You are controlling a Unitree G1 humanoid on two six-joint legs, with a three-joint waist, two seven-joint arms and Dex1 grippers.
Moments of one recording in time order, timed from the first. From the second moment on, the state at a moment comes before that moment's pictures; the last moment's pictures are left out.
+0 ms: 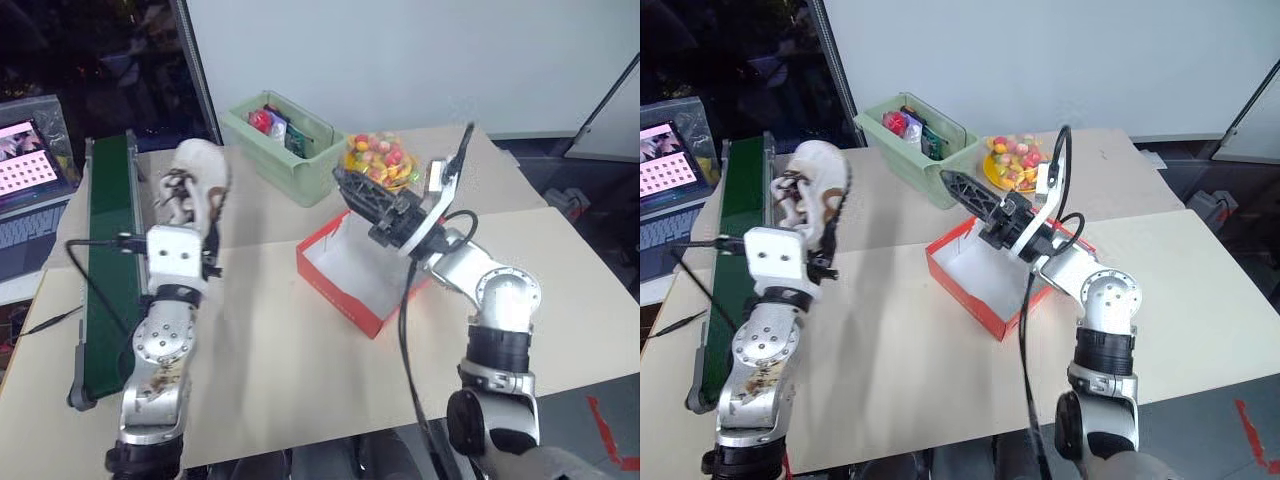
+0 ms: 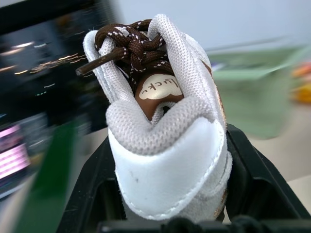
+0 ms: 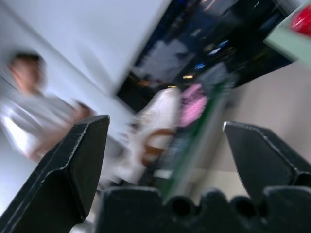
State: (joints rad) left arm -0.12 0.23 0.07 -0.53 0.00 0.39 -0.05; right arm -0.69 -0.13 -0.34 0.03 1.37 1.06 0.15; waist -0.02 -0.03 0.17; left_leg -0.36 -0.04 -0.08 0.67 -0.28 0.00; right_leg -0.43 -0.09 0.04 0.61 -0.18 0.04
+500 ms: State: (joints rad) left arm -0.29 0.23 -0.01 -0.59 -0.37 0.65 -0.31; right arm -0.70 -0.11 -0.28 0.12 1.47 1.10 -0.02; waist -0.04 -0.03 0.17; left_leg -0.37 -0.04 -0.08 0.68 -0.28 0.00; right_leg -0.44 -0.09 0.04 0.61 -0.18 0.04
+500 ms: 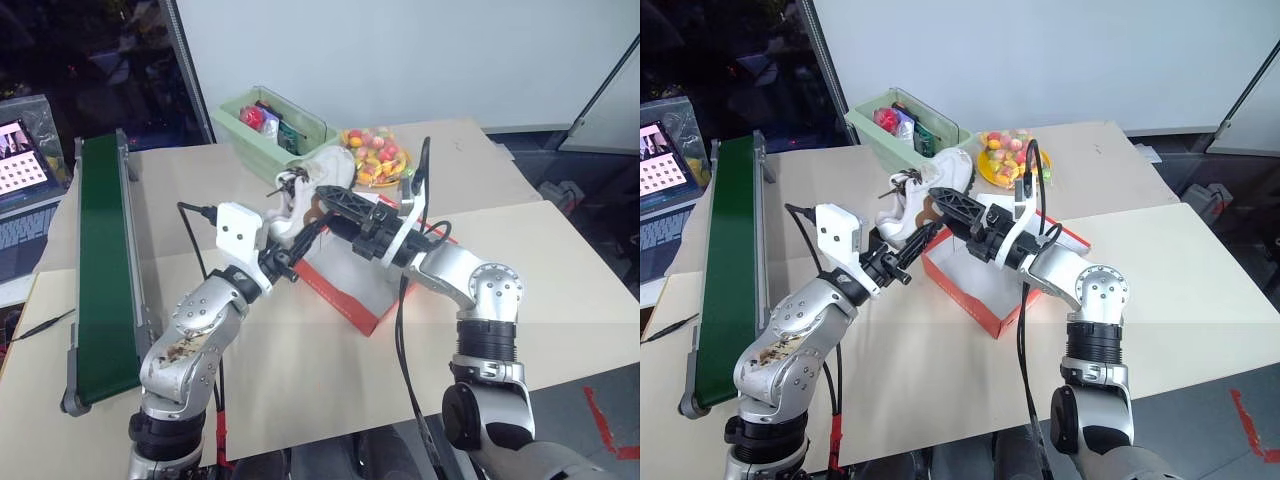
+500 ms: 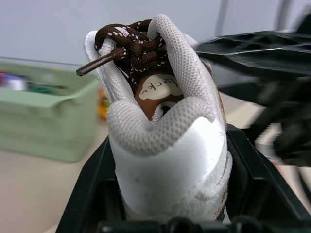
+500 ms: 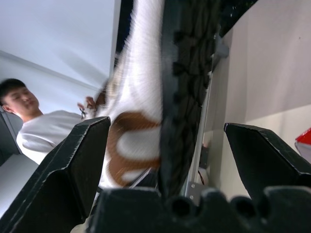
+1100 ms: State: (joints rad) left arm -0.32 0.25 -0.02 -0.55 -0.40 0.65 -0.34; right arm -0.73 -0.04 -0.28 0.11 1.41 0.99 -0.11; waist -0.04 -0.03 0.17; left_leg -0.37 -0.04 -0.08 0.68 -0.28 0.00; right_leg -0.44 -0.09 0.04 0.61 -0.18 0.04
